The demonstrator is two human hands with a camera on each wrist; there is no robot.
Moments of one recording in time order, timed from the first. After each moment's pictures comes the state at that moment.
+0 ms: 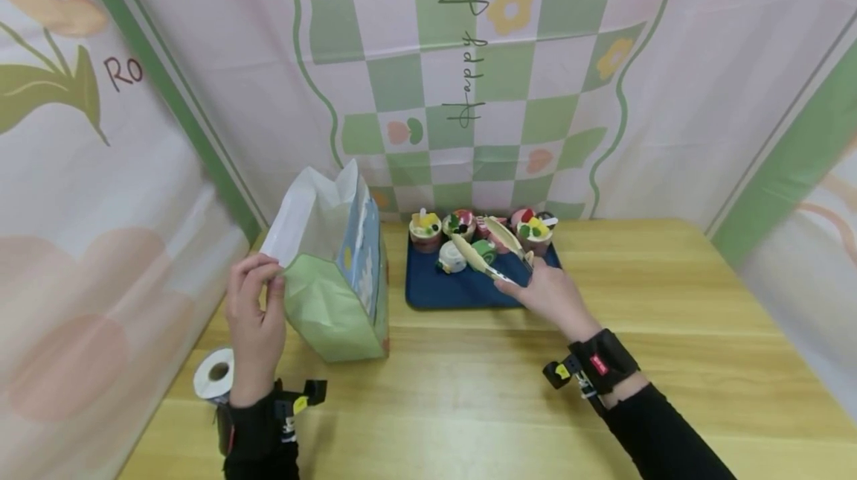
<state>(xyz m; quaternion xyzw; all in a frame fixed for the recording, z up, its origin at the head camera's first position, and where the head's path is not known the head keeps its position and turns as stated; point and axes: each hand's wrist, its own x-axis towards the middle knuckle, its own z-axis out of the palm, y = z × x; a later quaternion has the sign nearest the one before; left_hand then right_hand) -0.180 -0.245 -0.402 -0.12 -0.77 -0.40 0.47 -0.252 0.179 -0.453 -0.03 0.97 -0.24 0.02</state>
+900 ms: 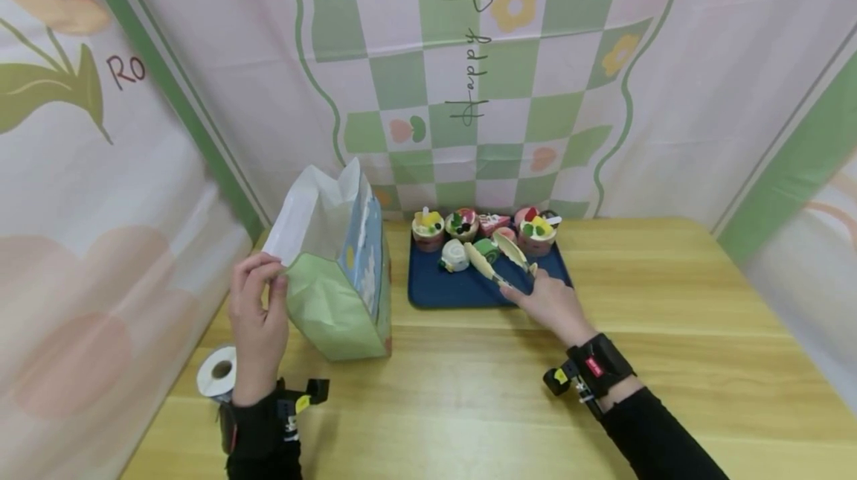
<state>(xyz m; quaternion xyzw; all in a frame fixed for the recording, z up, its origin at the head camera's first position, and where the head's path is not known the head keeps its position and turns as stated) -0.180 -0.245 -0.402 -0.12 -0.77 -0.41 0.47 -0.260 0.184 -0.489 0.01 0.97 -0.24 0.07</state>
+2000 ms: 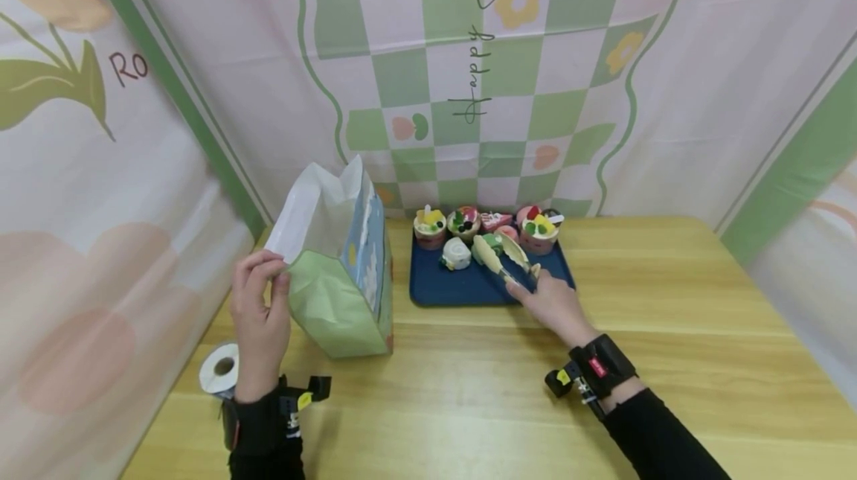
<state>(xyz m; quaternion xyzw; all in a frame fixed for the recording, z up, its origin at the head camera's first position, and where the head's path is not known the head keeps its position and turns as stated) -0.181 -0.245 -0.402 -0.13 -0.77 -0.41 0.47 -0.260 0.185 -0.492 0.02 0.96 -0.27 0.07</state>
